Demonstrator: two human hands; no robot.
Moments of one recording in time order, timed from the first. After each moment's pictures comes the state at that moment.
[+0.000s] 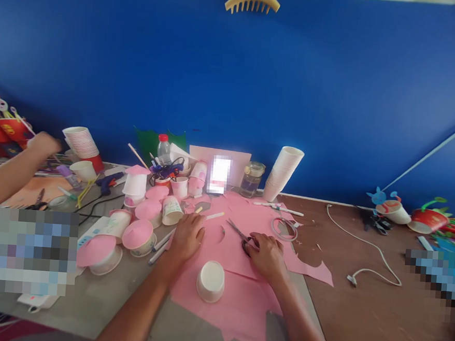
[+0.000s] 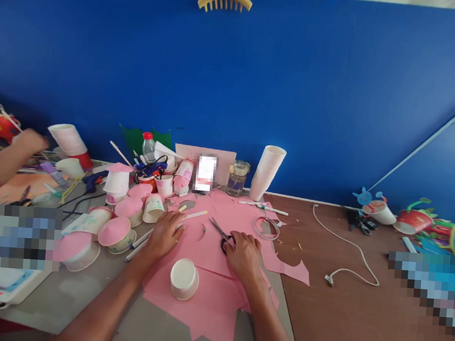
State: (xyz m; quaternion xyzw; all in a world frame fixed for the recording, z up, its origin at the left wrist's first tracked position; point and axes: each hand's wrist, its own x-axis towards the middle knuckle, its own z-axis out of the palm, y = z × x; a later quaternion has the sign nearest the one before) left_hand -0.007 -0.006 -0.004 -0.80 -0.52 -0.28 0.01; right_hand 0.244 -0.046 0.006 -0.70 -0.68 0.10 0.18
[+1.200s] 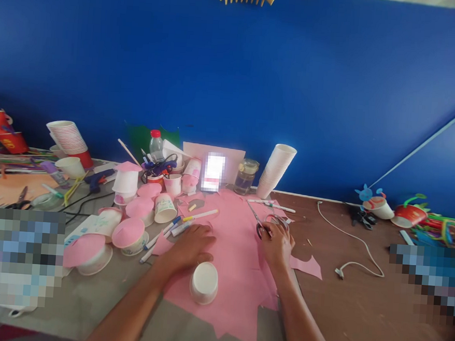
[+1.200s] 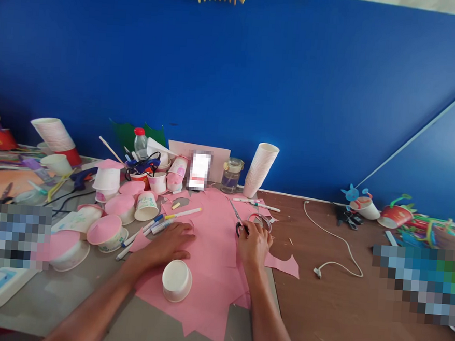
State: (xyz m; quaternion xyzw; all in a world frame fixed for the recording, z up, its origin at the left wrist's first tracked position) left_hand 0.009 -0.024 0.010 -0.90 -0.40 -0.09 -0.14; right_hand 0.278 -0.029 -0.007 -0.75 -0.56 0.00 0.35
